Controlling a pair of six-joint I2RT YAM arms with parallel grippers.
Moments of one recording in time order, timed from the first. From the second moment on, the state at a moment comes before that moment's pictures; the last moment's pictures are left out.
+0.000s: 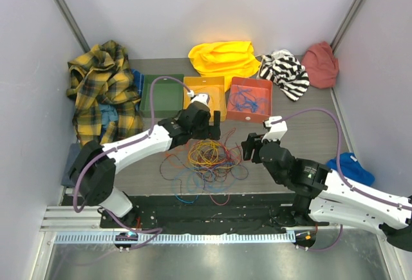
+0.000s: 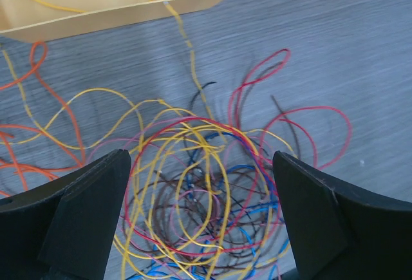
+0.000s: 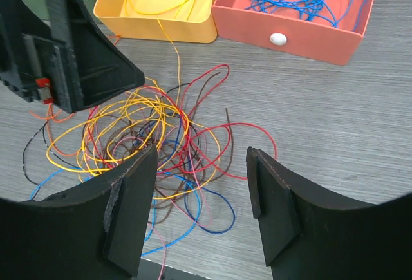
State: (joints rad) left arm -0.81 1.54 1.09 -0.28 -0.20 -0.58; right arm 1.08 0.75 0.68 -0.43 0.72 0.58
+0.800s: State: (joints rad) left arm -0.80 1.72 1.07 -0.27 -0.13 -0.62; right arm 1.08 0.75 0.67 -0.43 0.72 0.58
